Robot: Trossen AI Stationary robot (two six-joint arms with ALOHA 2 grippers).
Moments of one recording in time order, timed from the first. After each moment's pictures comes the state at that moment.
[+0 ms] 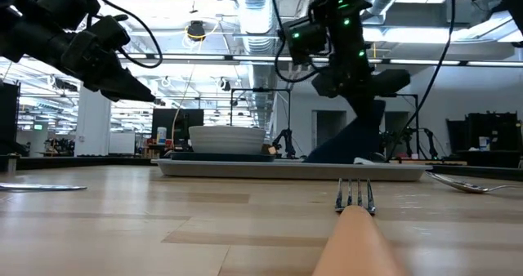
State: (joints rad) left arm 0.31 0.50 0.18 -0.03 0.08 0.01; right arm -0.21 1.91 1.49 -1.39 0.52 -0.61
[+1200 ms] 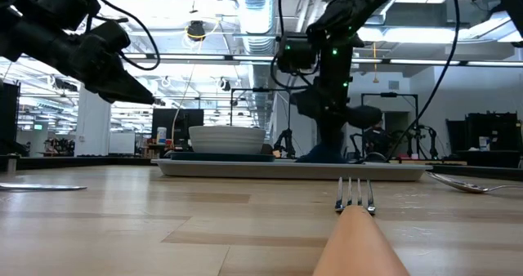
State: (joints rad) left arm 0.31 0.50 0.18 -0.04 0.00 -0.04; right arm -0.29 1.91 1.33 -0.80 0.47 -1.12
